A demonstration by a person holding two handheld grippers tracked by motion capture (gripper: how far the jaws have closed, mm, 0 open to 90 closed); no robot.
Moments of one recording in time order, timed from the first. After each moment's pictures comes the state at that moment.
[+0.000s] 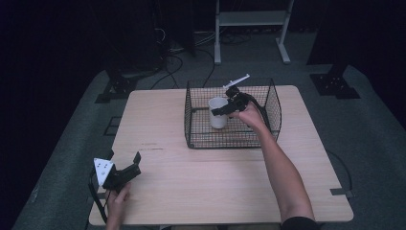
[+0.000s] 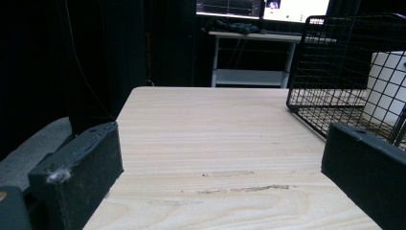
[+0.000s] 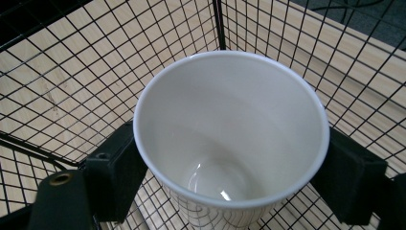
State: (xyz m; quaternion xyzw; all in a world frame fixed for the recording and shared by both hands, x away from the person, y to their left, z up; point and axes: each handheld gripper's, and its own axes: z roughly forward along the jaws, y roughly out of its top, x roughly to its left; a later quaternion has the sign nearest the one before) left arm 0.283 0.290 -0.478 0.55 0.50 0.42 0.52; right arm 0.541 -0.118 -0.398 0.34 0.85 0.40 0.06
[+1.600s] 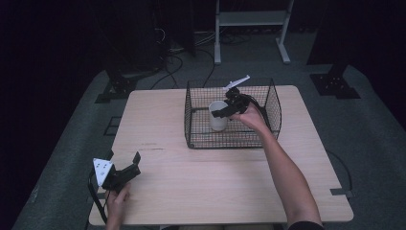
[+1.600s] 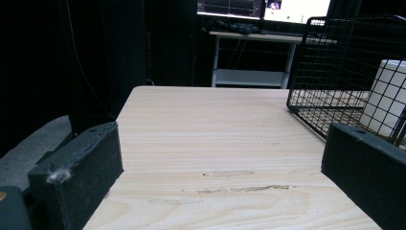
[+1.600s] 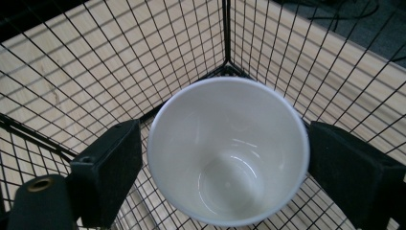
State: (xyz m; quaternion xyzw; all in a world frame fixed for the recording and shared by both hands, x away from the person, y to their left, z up) left arm 0.282 0.291 -0.478 0.54 0.50 0.42 0.52; right arm 0.526 -0.117 -0.388 0.33 0.85 0.40 0.08
